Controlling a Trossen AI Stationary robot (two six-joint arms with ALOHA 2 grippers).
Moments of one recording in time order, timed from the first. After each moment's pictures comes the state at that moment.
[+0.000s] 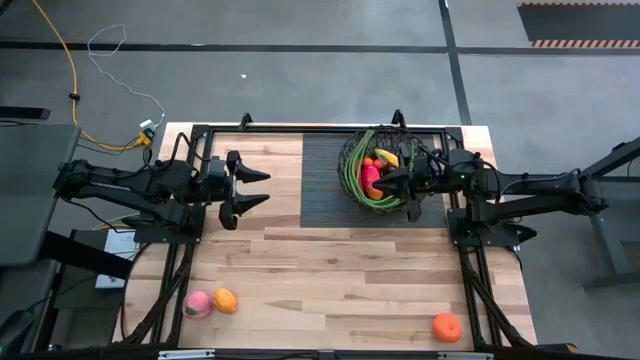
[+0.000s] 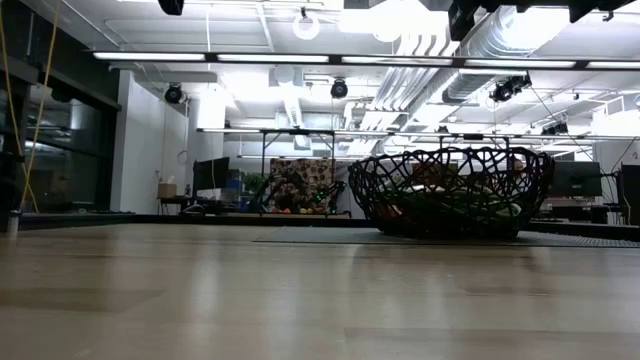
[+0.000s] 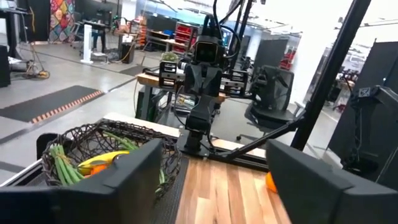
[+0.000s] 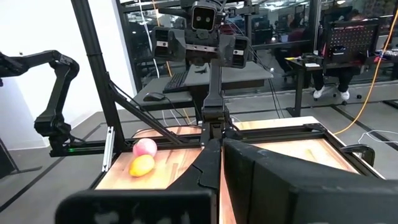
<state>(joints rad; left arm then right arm) -0.02 0.74 0.69 0.06 -0.22 -0.21 -0.11 0.85 0.64 0.23 -0.19 0.09</state>
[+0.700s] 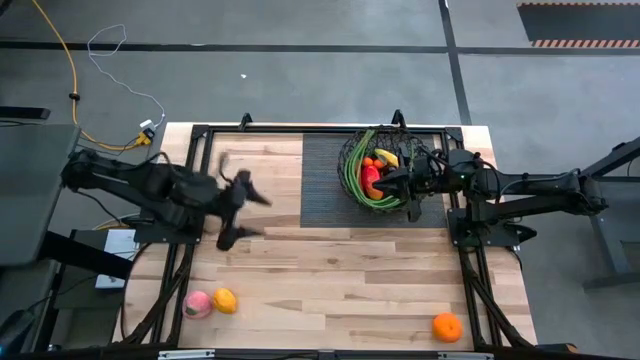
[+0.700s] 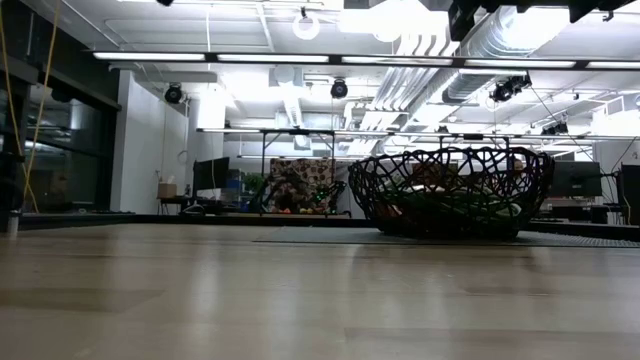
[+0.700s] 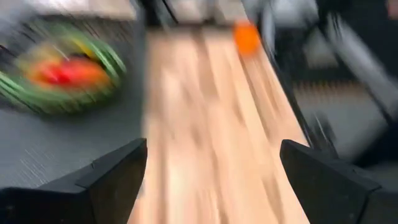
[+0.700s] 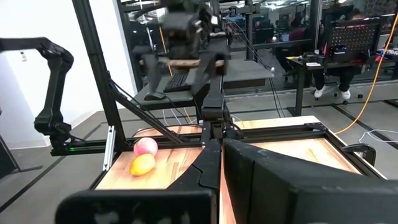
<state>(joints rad) -0.16 0.95 1.02 -0.62 -0.08 -0.16 -0.12 0.85 0.64 0.22 -0.19 0.09</state>
